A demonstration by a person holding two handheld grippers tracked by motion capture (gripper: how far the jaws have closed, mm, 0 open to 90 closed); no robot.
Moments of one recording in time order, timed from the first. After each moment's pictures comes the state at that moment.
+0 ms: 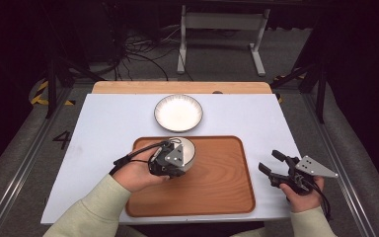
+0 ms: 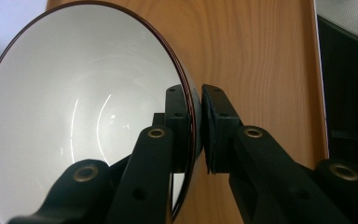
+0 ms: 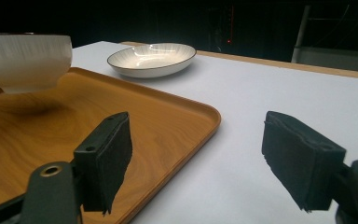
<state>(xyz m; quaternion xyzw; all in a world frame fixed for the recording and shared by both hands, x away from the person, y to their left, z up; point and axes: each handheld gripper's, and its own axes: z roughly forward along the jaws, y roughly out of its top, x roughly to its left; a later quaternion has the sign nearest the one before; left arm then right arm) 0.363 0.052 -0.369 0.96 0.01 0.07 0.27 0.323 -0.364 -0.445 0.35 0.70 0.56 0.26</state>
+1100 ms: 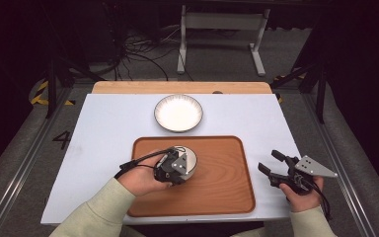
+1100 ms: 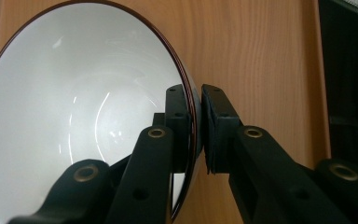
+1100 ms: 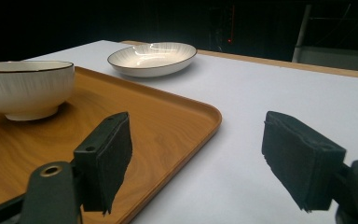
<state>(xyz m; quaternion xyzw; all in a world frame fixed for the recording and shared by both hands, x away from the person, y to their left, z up) 0.361 0.042 -0.391 0.97 -0.01 0.04 0.23 0.323 -0.363 -0.445 0.35 0.70 0.56 0.26</state>
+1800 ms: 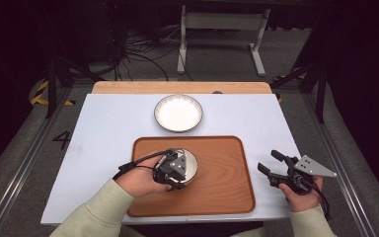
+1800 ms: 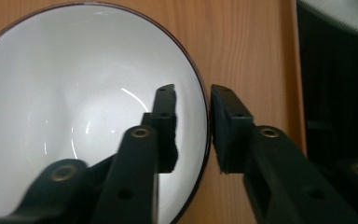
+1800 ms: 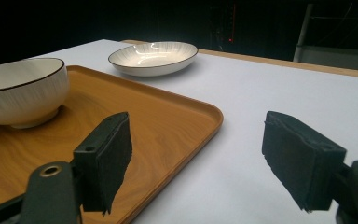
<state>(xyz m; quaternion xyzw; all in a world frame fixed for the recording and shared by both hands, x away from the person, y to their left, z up) 0.358 0.046 -0.392 0.96 0.02 0.00 0.26 0.325 -0.362 -0.445 0.35 0.71 0.56 0.26</state>
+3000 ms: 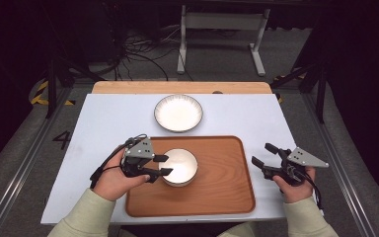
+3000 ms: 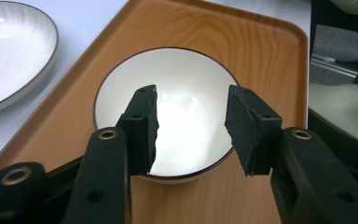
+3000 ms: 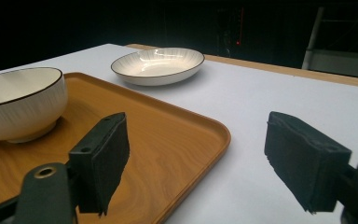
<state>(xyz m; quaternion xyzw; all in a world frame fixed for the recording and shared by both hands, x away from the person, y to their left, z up) 0.354 0.117 -0.375 0.89 0.16 0.05 0.43 0.347 -0.350 -0.440 0.34 0.71 0.57 0.25</state>
